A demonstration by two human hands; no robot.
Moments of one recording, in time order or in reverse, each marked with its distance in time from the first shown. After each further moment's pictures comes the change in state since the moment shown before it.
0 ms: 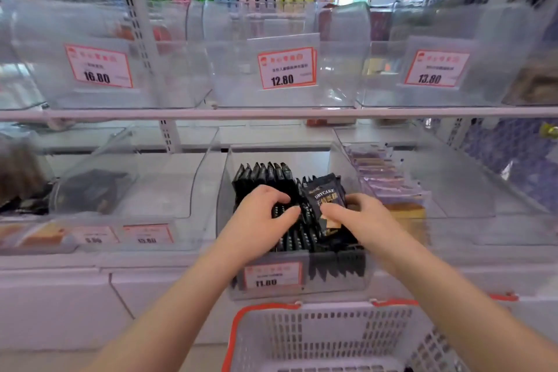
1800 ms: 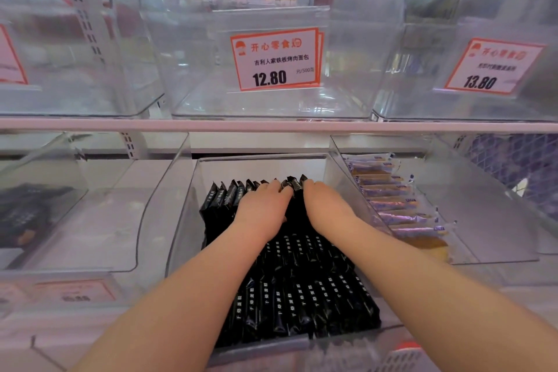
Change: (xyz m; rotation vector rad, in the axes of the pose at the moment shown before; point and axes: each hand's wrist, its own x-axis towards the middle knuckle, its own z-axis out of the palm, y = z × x) left_hand 0.149 -0.054 0.065 0.635 -0.166 0.075; right_hand 0.172 -0.002 0.044 -1.064 -0.071 -0.203
